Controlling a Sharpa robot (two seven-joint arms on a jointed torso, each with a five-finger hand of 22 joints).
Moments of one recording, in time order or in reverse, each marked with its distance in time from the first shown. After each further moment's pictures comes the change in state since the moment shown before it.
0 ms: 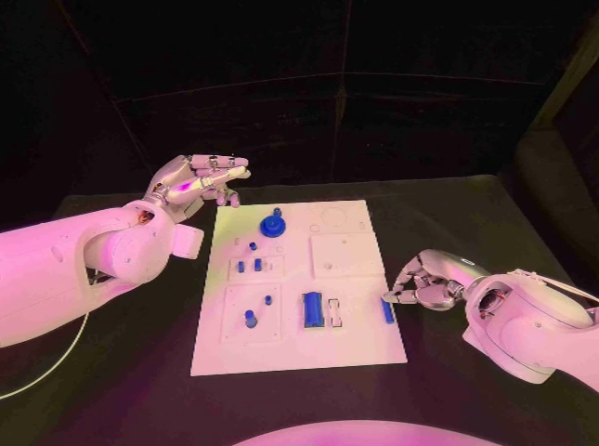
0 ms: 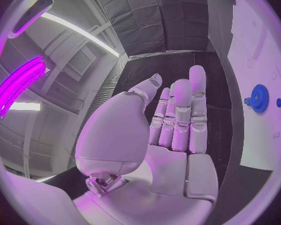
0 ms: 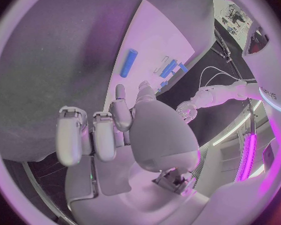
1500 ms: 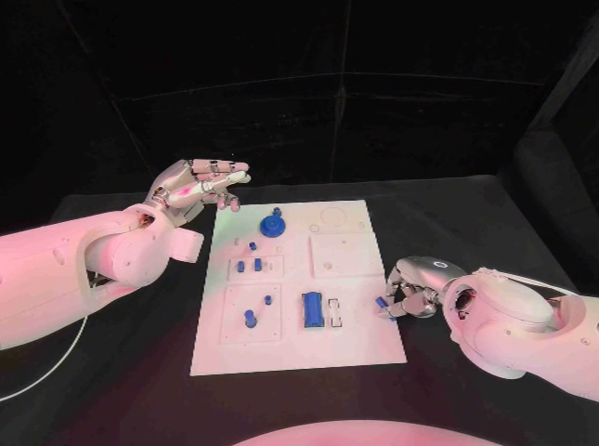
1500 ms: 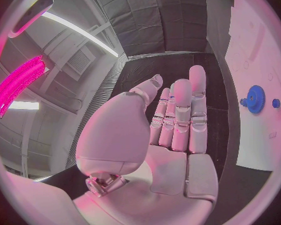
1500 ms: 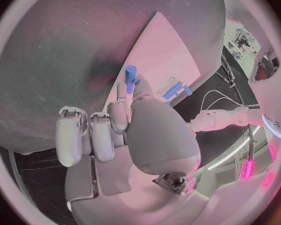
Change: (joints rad) left arm 0.000 0.004 -0.017 -0.008 0.003 0.013 0.000; left_hand 0.008 0.008 -0.003 0.003 0.011 -0.004 -0.004 0.004 0.000 -0.007 0.000 0.011 0.000 -0.004 -0.004 0.000 -0.003 0.000 0.000 0.000 0.000 -0.002; right arm -0.006 0.092 0.004 -0.033 -0.183 0.159 -0.116; right_hand 0.148 -0.028 0.075 -0.087 -0.012 0.005 0.002 0.001 0.054 0.008 -0.009 0.023 0.014 0.000 0.010 0.009 0.000 0.001 0.000 0.000 0.004 0.000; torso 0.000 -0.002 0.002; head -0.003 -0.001
